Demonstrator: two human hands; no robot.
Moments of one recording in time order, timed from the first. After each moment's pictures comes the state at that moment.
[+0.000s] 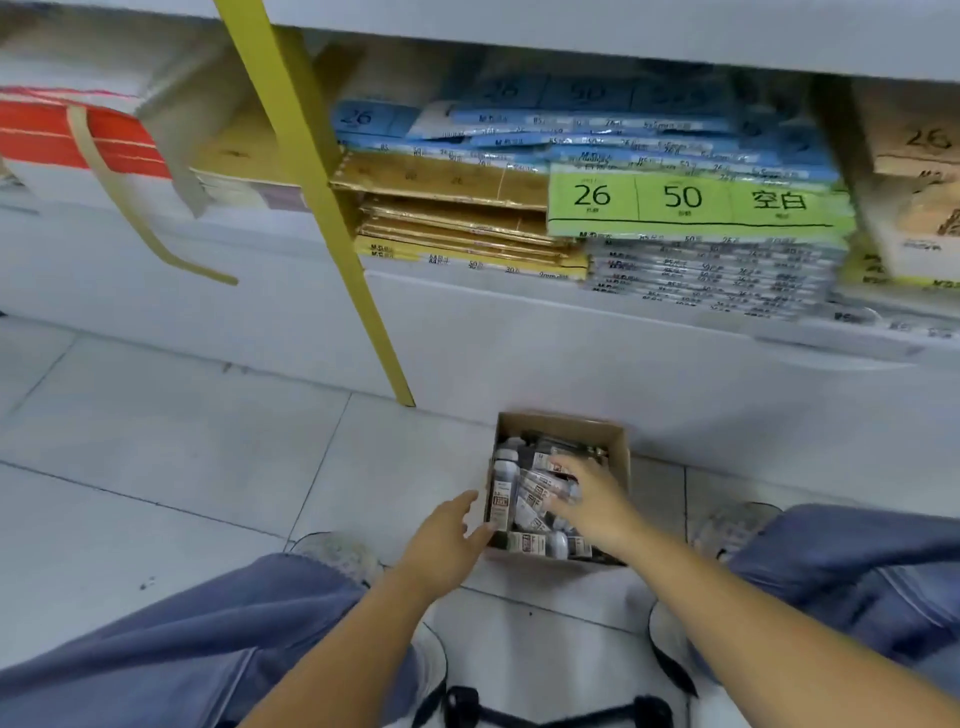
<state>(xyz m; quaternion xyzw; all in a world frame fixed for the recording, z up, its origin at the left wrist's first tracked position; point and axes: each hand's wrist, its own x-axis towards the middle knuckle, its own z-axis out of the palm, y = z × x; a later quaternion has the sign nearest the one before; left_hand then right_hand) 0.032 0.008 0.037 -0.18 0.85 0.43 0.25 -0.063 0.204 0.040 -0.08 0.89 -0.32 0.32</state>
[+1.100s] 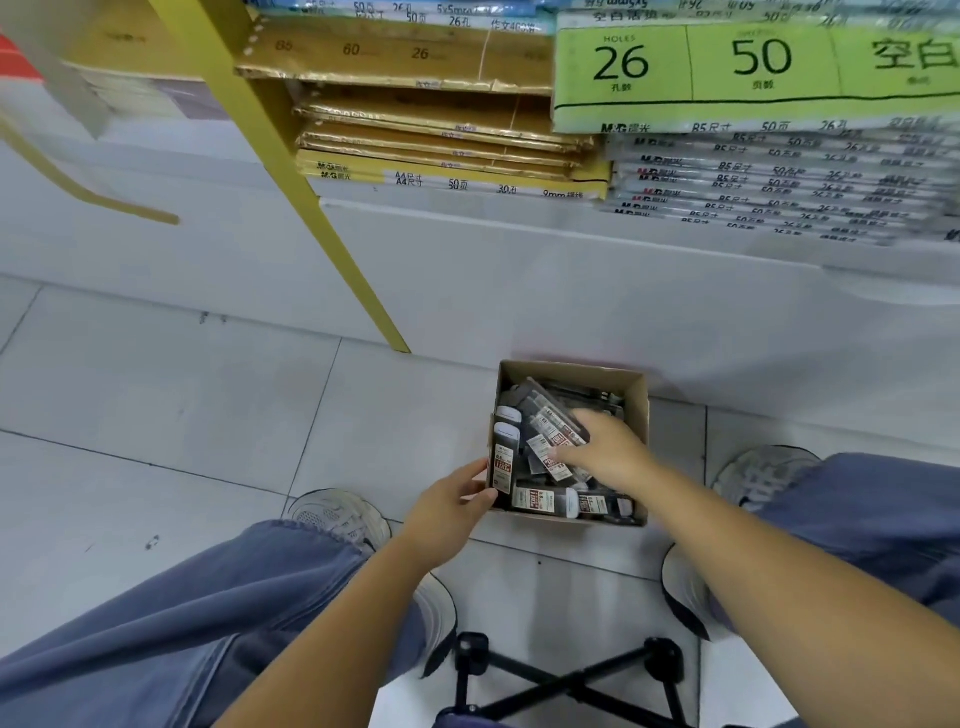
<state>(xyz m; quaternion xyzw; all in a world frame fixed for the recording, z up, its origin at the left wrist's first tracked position) 0.030 0.005 0.010 -0.21 0.78 0.52 0.28 -0.092 0.209 0.001 -0.06 0.86 -0.37 0.36</state>
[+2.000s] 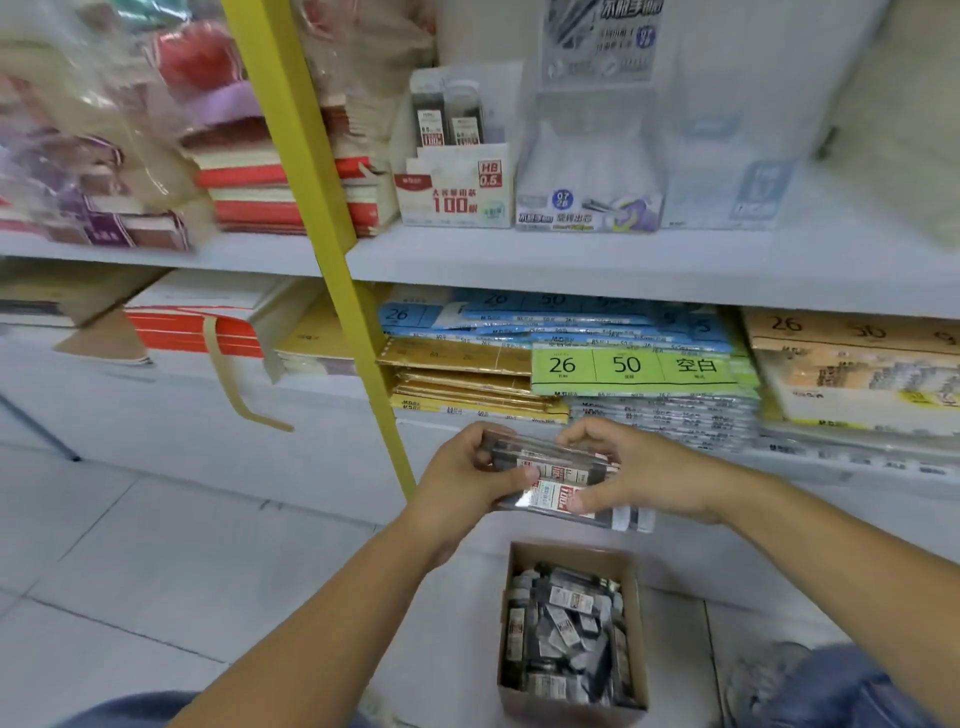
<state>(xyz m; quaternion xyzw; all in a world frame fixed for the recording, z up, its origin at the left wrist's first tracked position) -0.056 0.005 0.247 -0.09 0.70 0.70 0.02 -0.130 0.216 0.278 -0.25 0.80 -0.45 0.32</state>
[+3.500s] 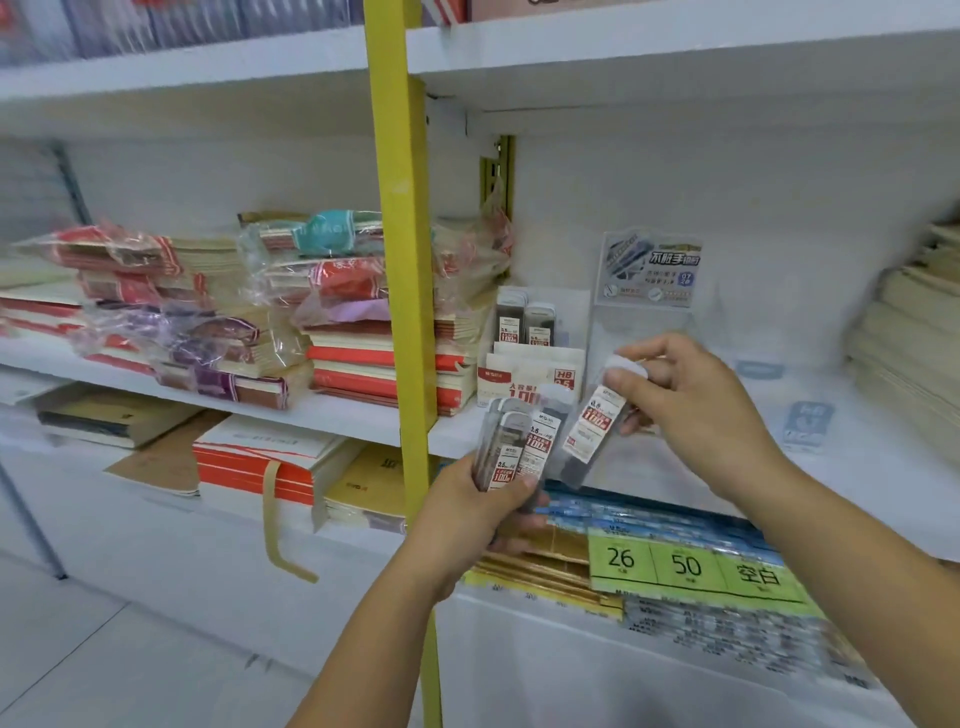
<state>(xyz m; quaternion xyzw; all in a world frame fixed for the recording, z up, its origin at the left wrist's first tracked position) -0.097 -0.057 0.372 -0.04 0.69 0.72 -0.07 -0.177 0.135 0.456 -0.27 0.75 -0.60 -0.10</state>
